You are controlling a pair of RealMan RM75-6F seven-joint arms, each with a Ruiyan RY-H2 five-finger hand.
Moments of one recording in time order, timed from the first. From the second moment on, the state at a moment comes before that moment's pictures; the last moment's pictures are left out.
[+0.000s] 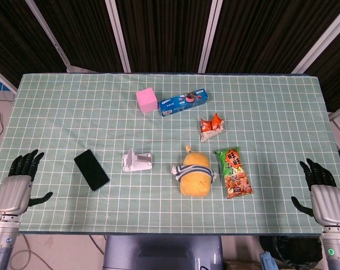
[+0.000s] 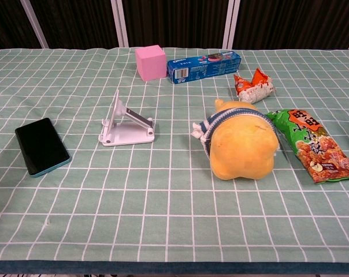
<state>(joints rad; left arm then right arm) -0.15 -1.21 -0.06 -1.75 1.42 1.43 0.22 0.08 -1.14 0.08 -1.66 -1.42 1.45 -0.12</state>
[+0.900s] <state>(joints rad) -0.18 -1.17 -0.05 -1.75 1.42 1.36 0.23 0.08 -1.14 0.08 -1.66 -1.42 1.45 -0.13</state>
